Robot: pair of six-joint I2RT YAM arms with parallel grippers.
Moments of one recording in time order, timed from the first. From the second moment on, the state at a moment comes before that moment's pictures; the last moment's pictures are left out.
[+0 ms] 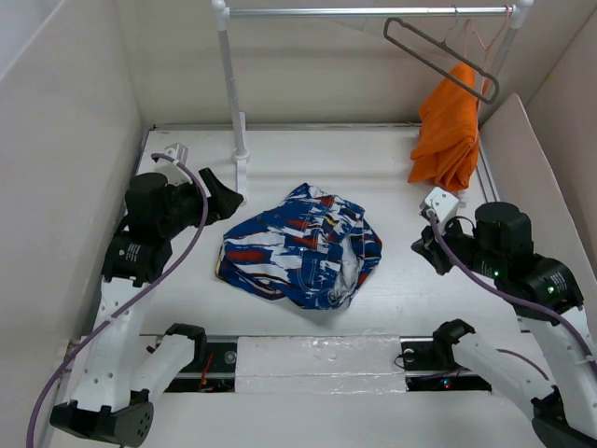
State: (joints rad) left arm -0.17 0.86 1.13 -0.68 0.29 -0.51; right arm 0.46 0.73 1.23 -1.05 -0.25 -0.26
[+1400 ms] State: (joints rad) left arm -0.17 1.04 0.44 -0.31 0.13 -0.90; right arm 0.72 1.50 1.01 -0.43 -0.26 -0.26
